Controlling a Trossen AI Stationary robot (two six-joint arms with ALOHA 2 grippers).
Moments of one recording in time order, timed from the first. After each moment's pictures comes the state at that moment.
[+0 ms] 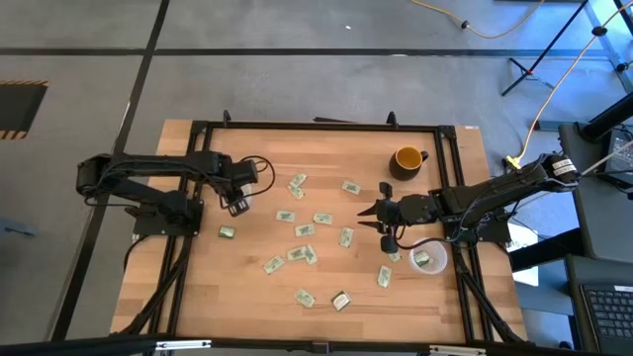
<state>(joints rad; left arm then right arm) 0.25 1.18 0.79 -1.07 -0.16 -0.30 0.25 1.12 0.63 -0.03 0.25 0.04</state>
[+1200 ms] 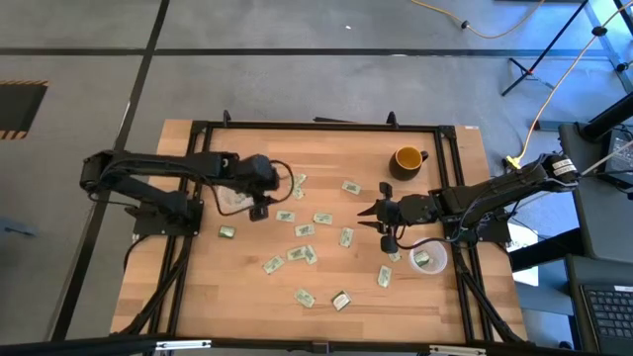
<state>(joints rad) 0.13 1.23 0.91 -0.64 -0.01 0.01 0.25 1.12 0.63 -0.03 0.25 0.04</state>
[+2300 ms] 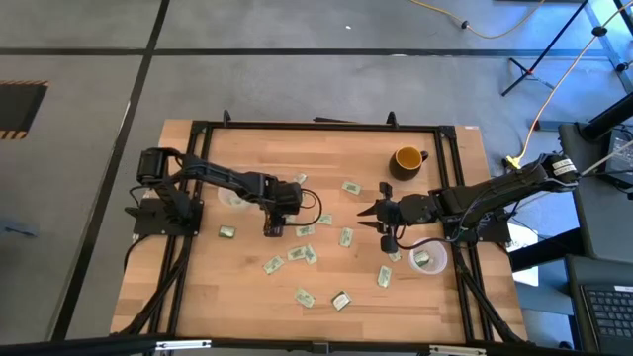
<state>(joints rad) 0.09 1.73 0.91 -0.48 0.03 0.10 0.25 1.12 0.63 -0.03 0.25 0.04</state>
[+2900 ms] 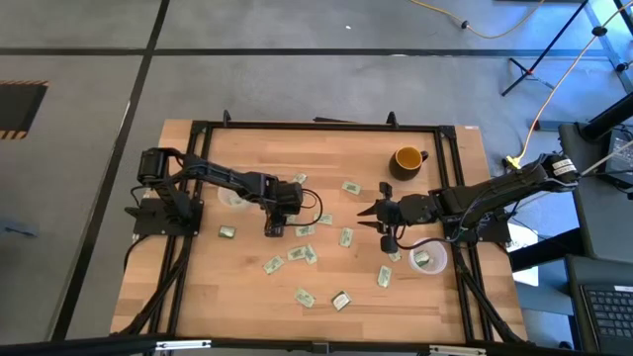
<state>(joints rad) 0.09 1.75 0.91 -0.49 0.02 0.10 0.25 1.12 0.63 -0.03 0.25 0.04</state>
